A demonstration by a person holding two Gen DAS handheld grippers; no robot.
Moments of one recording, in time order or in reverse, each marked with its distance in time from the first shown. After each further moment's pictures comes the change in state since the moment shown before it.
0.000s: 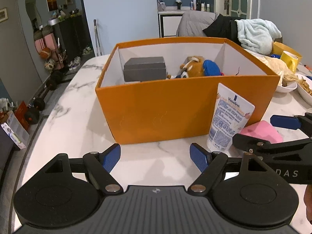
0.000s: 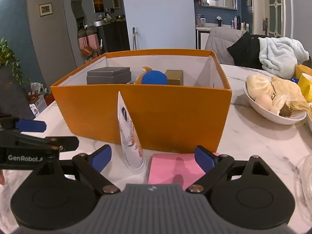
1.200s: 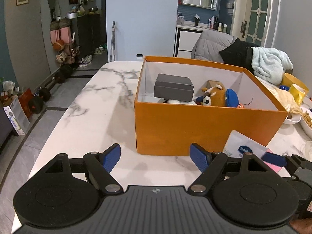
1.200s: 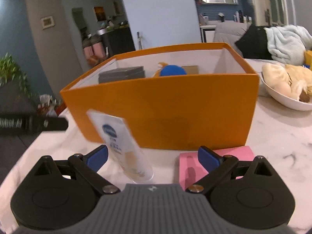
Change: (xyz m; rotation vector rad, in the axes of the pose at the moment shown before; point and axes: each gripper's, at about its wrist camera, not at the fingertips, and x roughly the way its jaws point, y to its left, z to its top) left arm -0.024 0.043 0.010 -0.152 -0.076 0.000; right arm 0.014 0.019 -0.006 0.076 -0.054 0.062
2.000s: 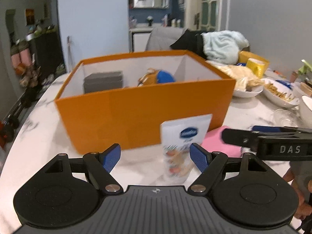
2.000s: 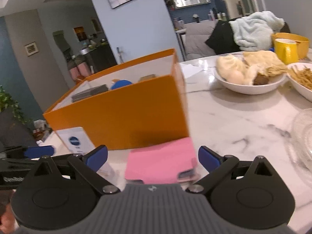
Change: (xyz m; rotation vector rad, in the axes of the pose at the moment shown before) left arm 0.009 -0.071 -0.034 0.216 -0.058 -0.192; right arm -0.044 -0.072 -0.013 0.186 -0.066 -0.001
